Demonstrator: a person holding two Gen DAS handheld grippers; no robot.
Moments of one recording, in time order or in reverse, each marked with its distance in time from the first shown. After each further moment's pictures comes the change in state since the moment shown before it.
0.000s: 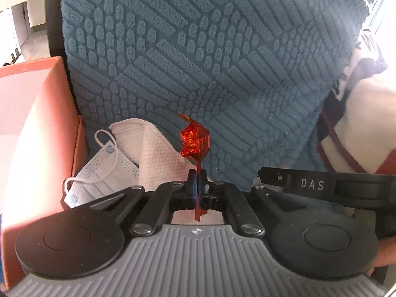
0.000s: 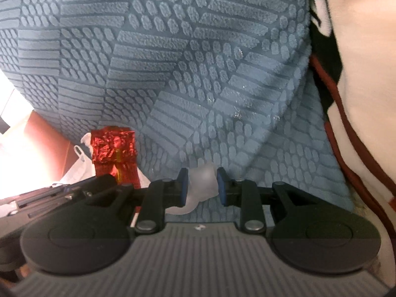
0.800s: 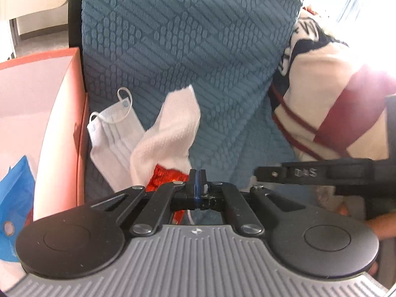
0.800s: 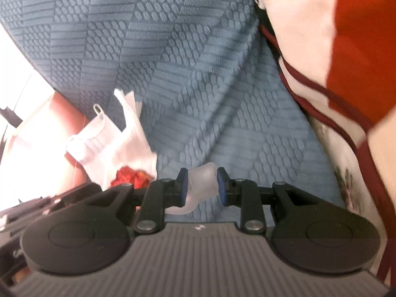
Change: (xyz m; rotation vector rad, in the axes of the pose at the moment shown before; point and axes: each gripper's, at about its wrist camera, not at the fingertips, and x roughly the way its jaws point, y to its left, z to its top) left arm -0.085 -0.013 -0.072 0.066 -0.009 -0.083; right arm -0.067 -0.002 -0.064 0.090 0.017 -0.010
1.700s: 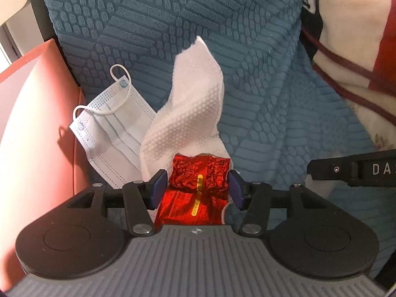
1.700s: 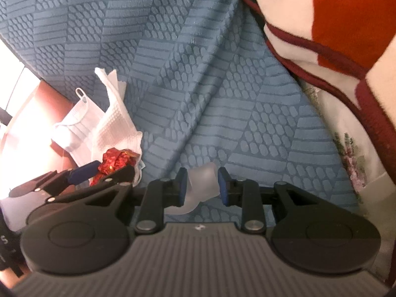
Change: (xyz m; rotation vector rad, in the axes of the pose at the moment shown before) left arm 0.080 -0.005 -0.006 0.197 0.113 0.200; right arm 0.019 -0.020 -0.010 0.056 0.066 -0.015
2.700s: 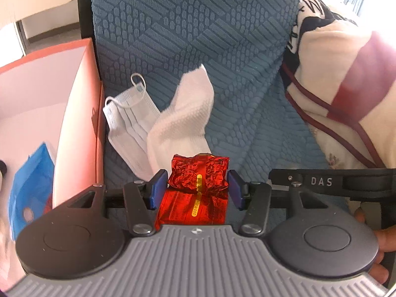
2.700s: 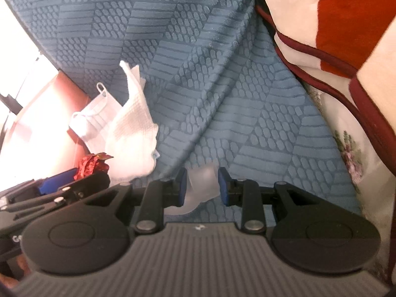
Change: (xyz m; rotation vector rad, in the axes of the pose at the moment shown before) left arm -0.085 0.019 -0.021 -0.154 -0.045 -0.119; right arm -0.024 0.007 -0.017 -0.057 -0.043 0.009
